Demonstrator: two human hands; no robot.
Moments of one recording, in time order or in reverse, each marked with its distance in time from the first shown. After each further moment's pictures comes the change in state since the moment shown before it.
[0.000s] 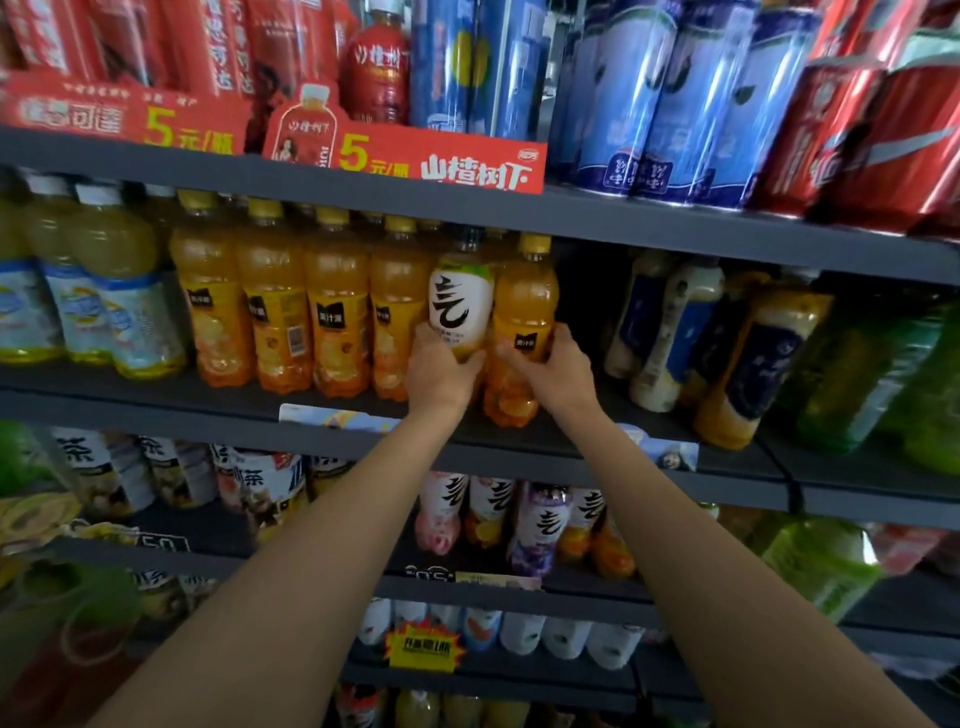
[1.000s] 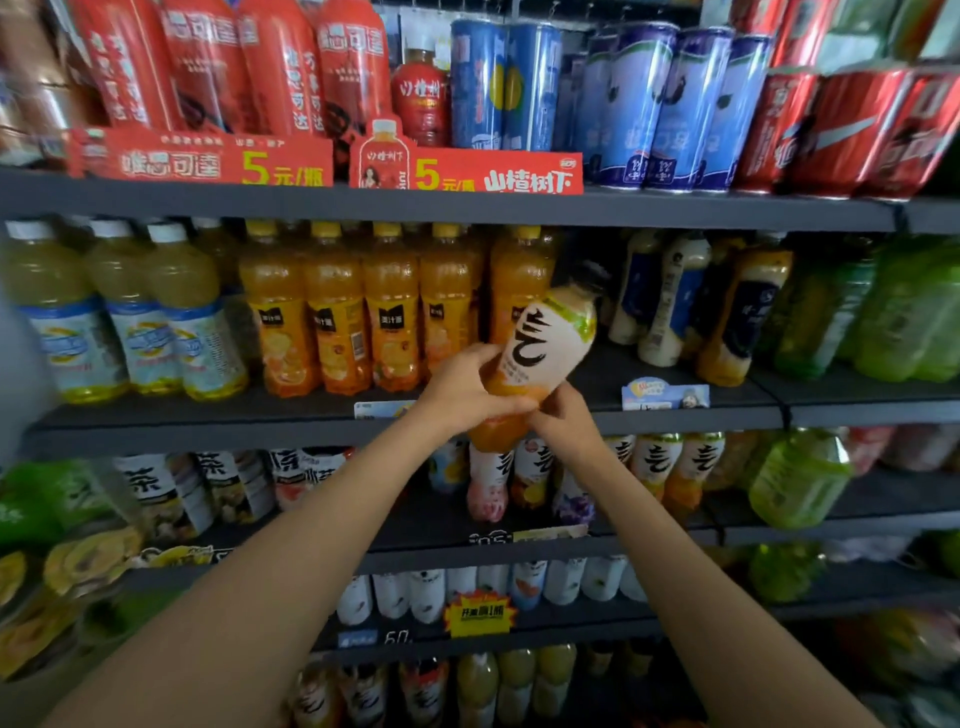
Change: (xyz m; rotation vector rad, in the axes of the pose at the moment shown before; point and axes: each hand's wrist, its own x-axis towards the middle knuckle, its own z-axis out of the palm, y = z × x) left_hand -0.034 -0.017 -0.108 -0.016 -0.645 0.369; right_hand -0.106 -0.027 0.050 0.403 -0.049 0.007
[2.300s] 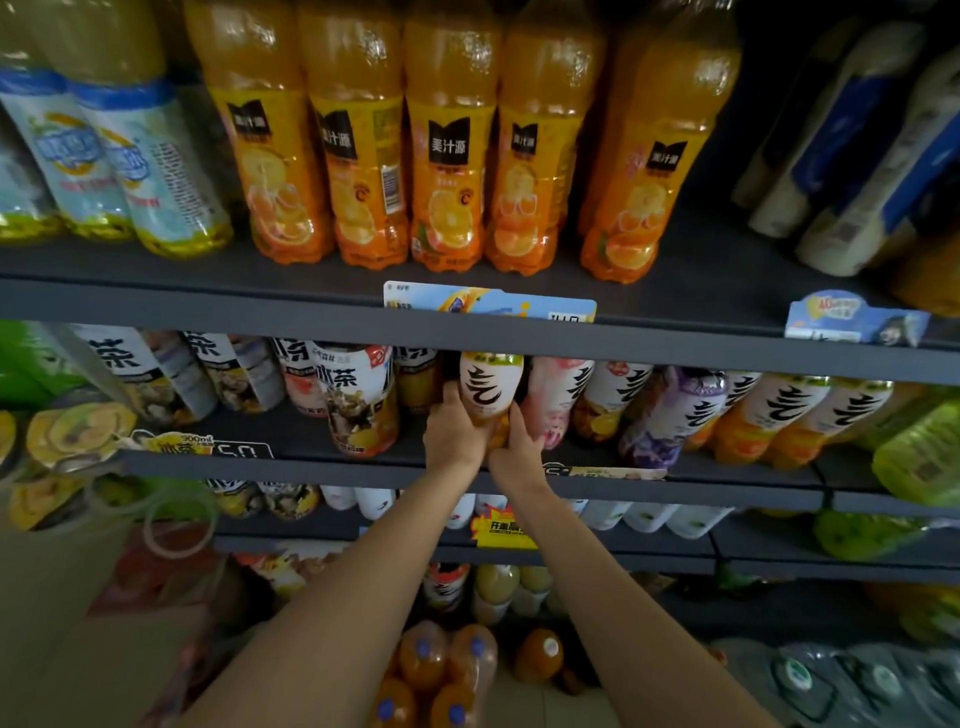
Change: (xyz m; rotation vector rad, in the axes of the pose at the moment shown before) left_hand -0.022 -0.200 0.094 0.031 0.221 -0.725; right_hand -0.001 0.174 0.148 -0.111 -0.116 0.585
